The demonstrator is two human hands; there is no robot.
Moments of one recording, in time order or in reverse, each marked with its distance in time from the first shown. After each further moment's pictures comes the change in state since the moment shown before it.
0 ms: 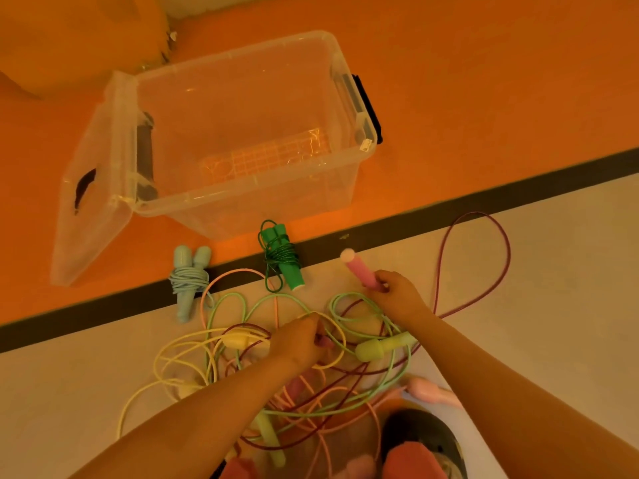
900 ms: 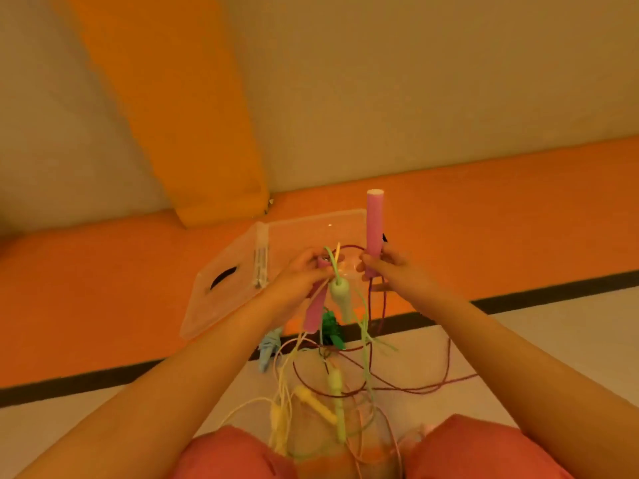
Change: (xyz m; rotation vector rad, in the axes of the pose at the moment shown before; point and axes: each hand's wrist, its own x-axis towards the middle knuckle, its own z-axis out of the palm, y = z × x) left_hand -0.255 0.076 -0.240 -1.092 0.328 0.425; right_hand -0.198 -0.252 -0.105 0.374 -0.041 -0.485
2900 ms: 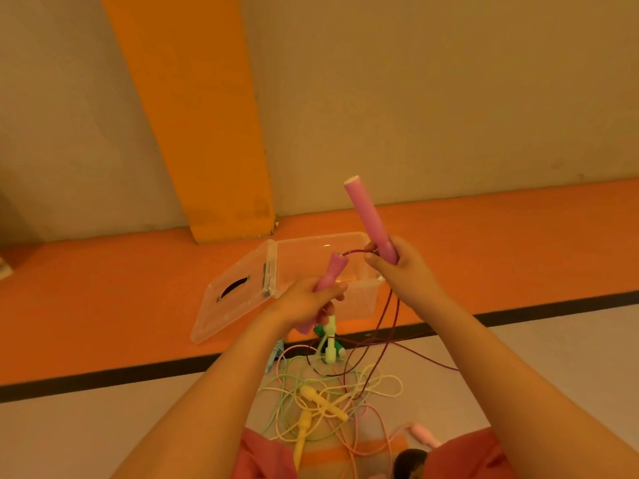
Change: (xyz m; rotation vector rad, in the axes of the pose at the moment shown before) left_hand -0.090 0.026 0.009 0.259 -0.039 -0.014; right_hand -0.096 -0.083 0.018 -0.156 0.182 -0.327
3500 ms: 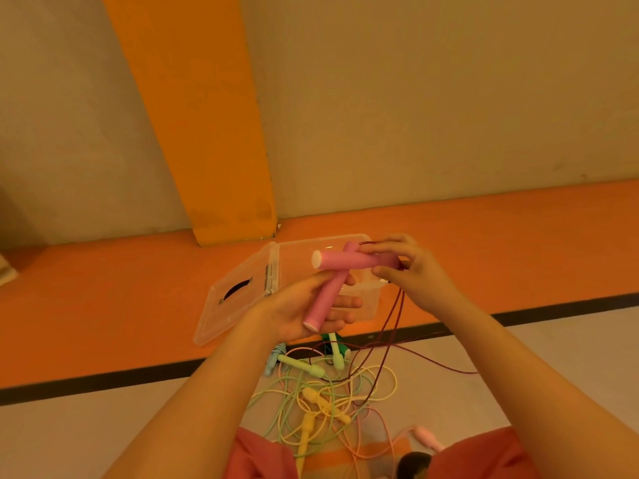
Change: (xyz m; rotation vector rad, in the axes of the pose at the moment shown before) left_hand -0.023 0.026 -0.006 -0.612 -0.307 -0.211; right_hand 0.001 0.006 -0.019 -0.068 -0.143 -0.167
